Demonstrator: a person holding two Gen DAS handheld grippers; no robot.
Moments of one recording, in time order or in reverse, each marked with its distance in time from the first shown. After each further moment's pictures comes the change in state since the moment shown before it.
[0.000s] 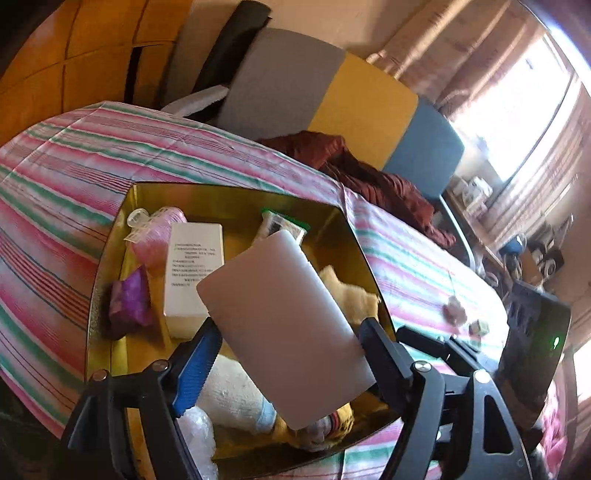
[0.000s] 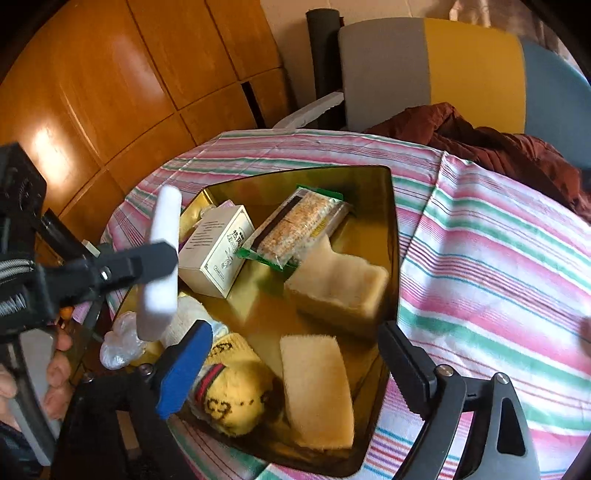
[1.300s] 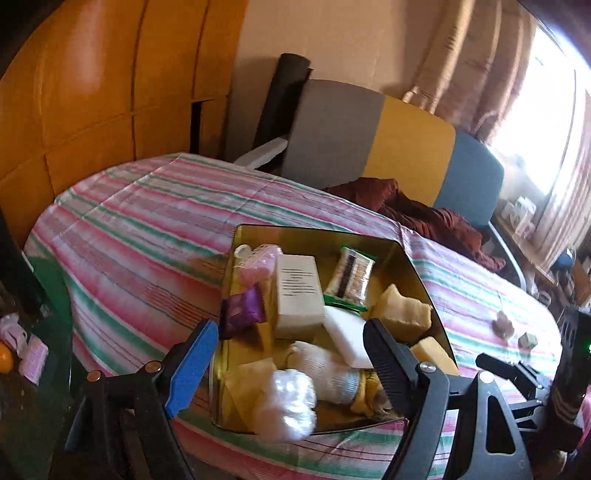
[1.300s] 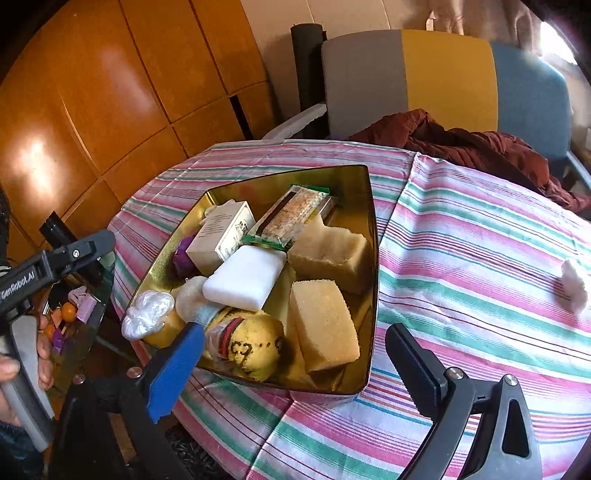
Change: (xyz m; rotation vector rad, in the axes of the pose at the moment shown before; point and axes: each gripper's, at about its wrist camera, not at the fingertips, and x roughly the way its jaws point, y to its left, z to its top) left arm -0.079 0.015 -0.029 0.031 -0.202 0.276; right arm -0.044 0.019 -0.036 0.027 -0.058 -0.067
